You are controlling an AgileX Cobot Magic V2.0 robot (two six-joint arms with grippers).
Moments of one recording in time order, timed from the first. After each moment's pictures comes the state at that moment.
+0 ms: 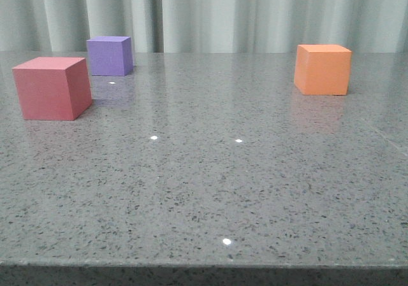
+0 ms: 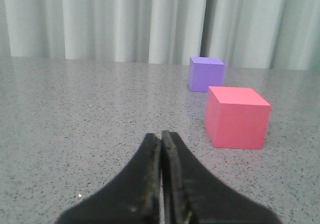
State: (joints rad) left arm -0.13 0.00 0.00 0.04 0.07 -0.15; right arm 0.04 -0.01 0.03 -0.02 -0.02 0.09
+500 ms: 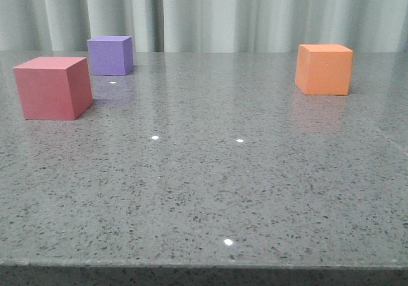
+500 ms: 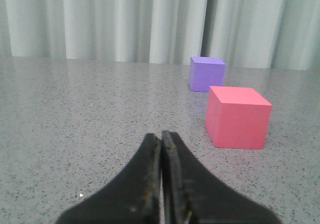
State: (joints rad) left arm -0.13 0.00 0.00 0.04 0.07 -0.15; right arm 0.04 -0.01 -0.14 -0.02 0.11 0.09
